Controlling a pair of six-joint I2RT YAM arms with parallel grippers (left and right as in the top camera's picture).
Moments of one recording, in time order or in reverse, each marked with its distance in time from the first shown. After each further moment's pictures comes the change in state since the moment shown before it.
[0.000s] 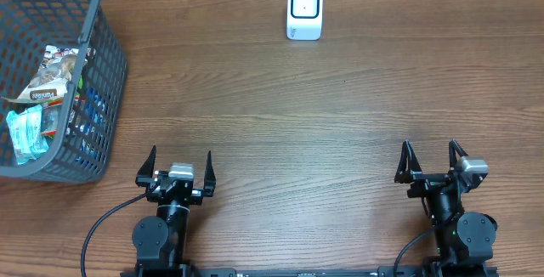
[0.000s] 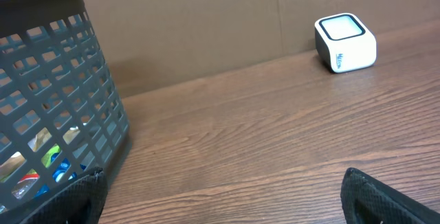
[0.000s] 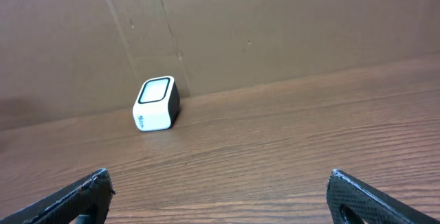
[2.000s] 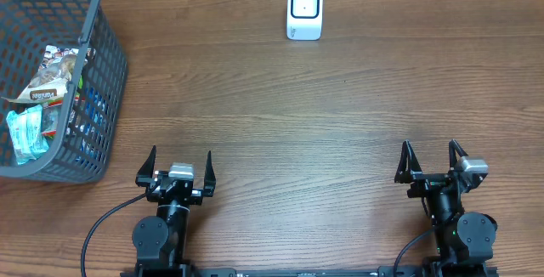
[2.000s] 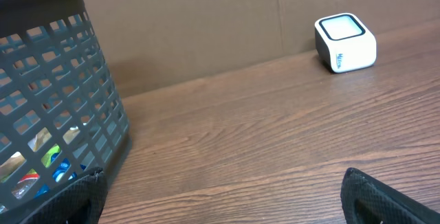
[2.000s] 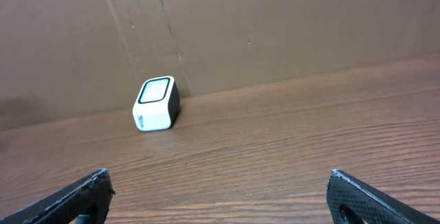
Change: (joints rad) left arm 0.000 0.000 0.000 0.000 0.000 0.000; right arm 0.000 0.000 0.000 0.000 0.000 0.000
